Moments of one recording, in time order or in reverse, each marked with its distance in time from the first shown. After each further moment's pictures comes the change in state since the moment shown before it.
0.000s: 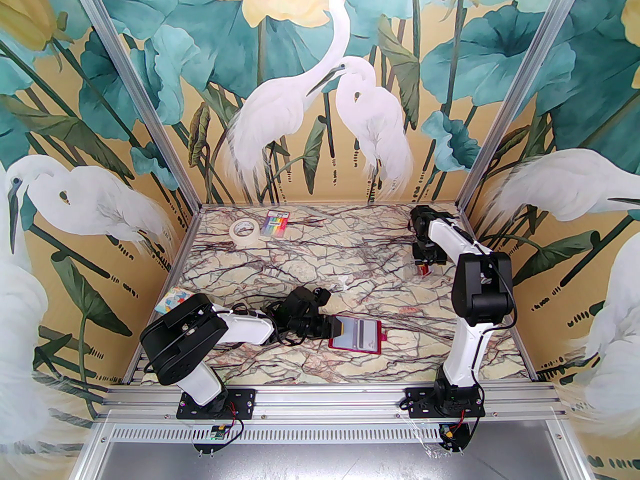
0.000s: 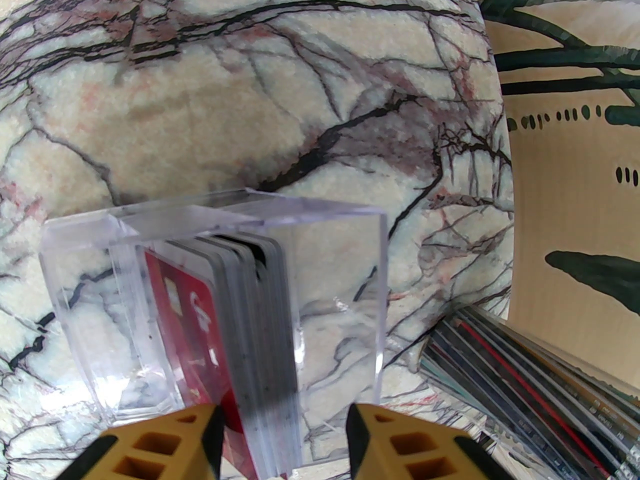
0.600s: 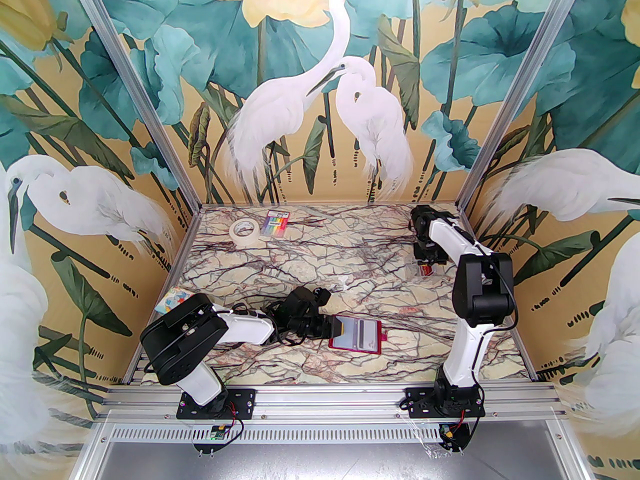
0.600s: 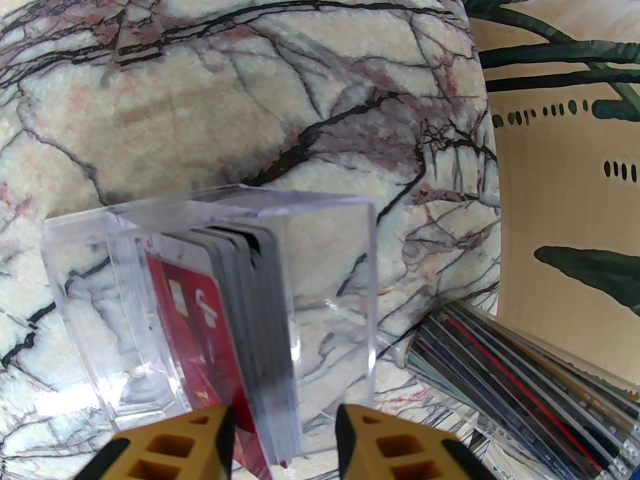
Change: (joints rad) left arm 0.000 0.001 0.001 0.000 0.000 0.000; right arm -0.001 -0.018 0.000 -0.015 0.024 0.004
